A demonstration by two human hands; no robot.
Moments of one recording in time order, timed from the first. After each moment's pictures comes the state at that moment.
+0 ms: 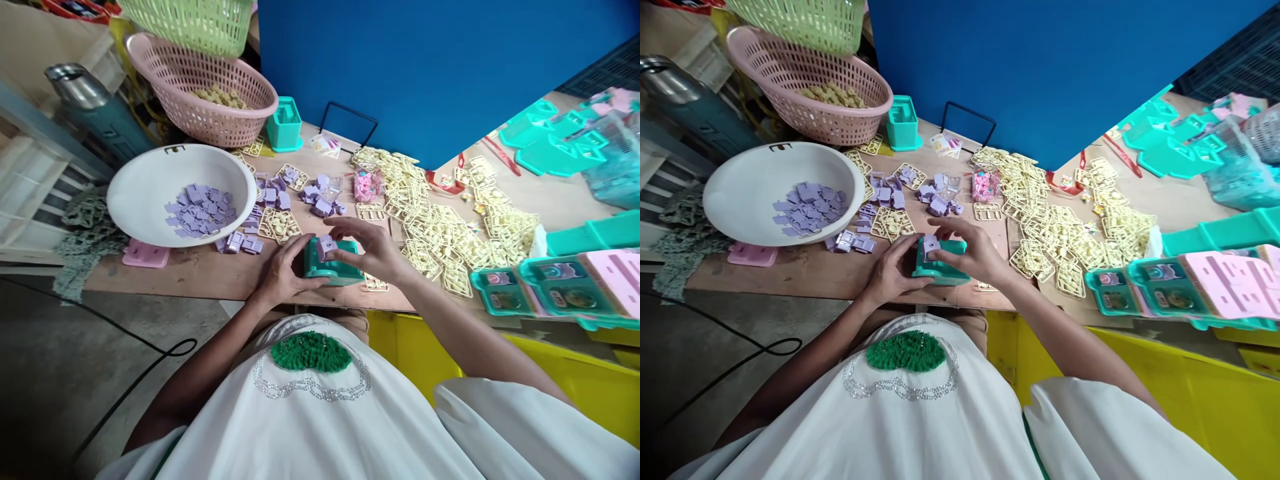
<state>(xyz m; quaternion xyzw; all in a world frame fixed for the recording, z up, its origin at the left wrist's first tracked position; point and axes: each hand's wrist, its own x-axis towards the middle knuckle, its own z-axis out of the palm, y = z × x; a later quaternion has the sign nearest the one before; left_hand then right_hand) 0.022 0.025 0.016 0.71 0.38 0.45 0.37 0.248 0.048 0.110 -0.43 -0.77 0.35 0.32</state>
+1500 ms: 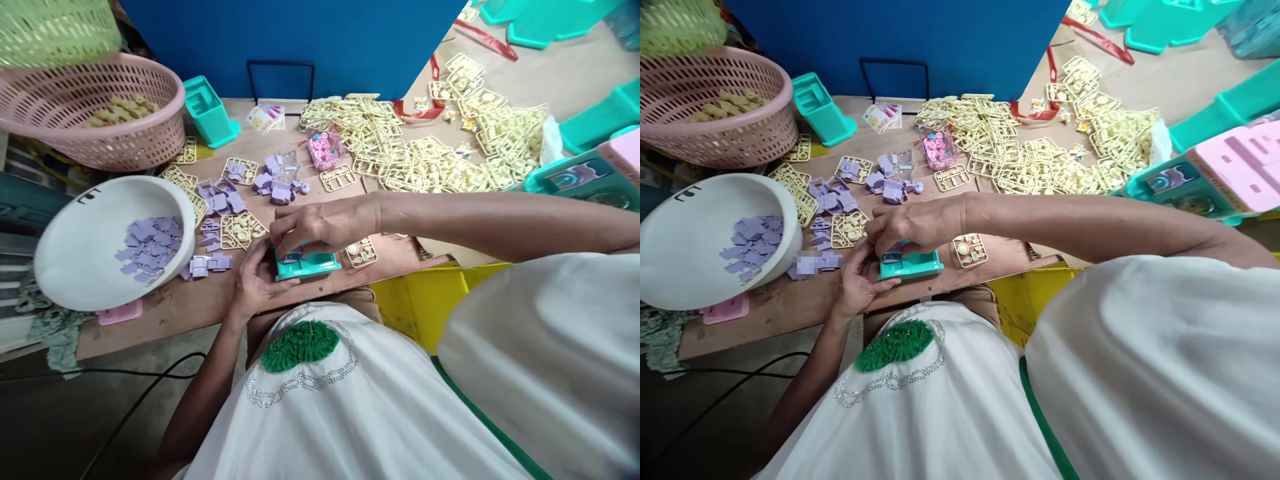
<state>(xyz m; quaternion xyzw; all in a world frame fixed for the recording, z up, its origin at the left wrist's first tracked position) 0.007 0.036 0.017 0.73 0.39 0.40 0.39 0.256 0.105 0.136 -0.10 -0.96 0.26 0.09</state>
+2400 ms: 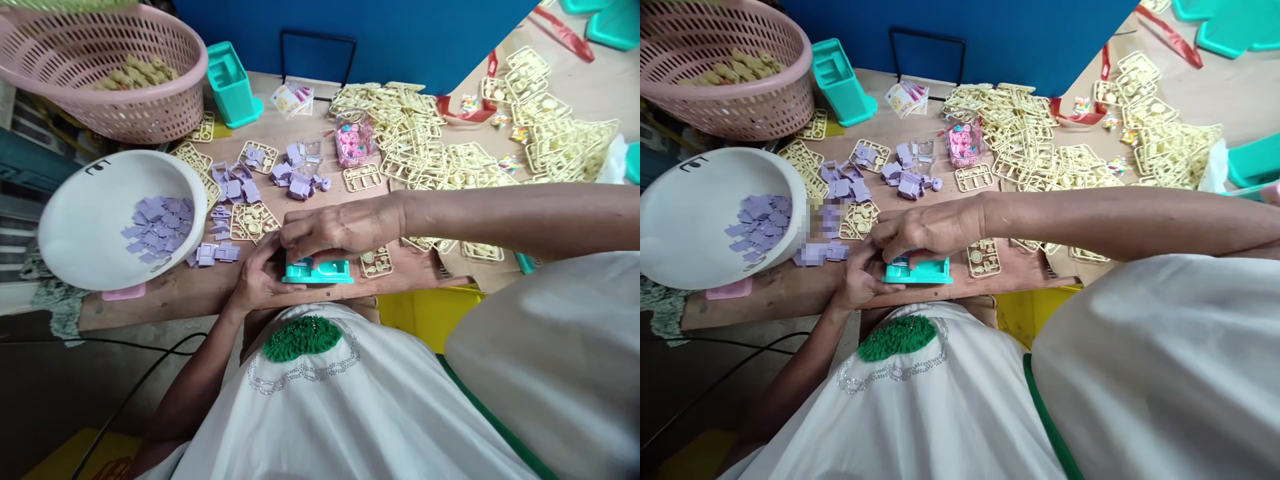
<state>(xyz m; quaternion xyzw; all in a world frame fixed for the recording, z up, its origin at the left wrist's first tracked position) 0.001 0.041 0.019 0.71 0.37 0.38 0.46 0.242 0.116 0.153 -0.09 -0.91 0.40 0.00</state>
